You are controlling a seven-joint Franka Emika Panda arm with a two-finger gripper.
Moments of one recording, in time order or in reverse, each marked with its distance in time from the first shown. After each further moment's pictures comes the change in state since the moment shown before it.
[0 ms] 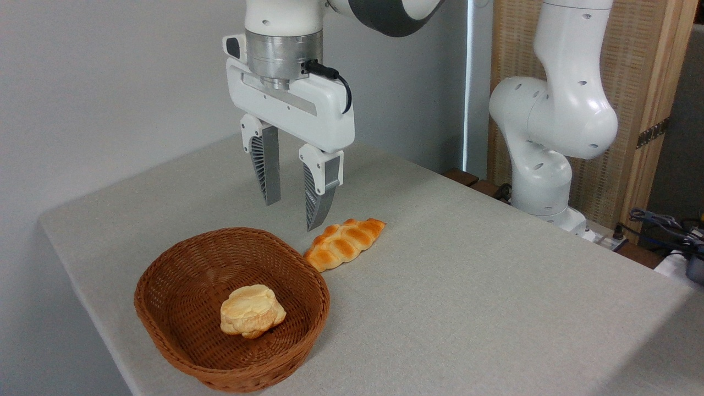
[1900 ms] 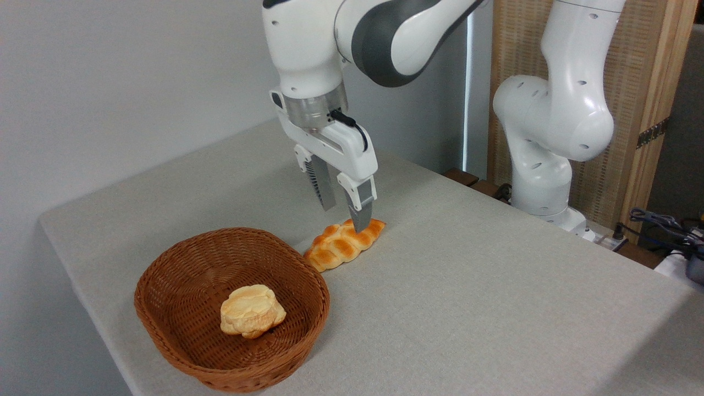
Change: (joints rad) arm -0.137 -0.107 -0.009 -0.321 0.000 -0.019 0.001
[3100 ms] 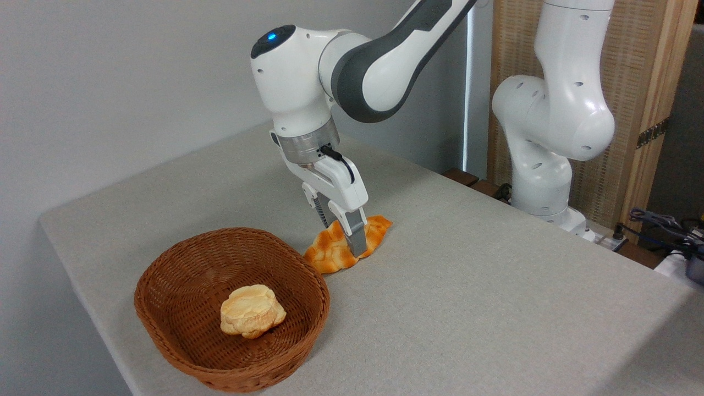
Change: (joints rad) arm 0.033 0.115 -0.075 -0.030 0.088 0.097 -0.017
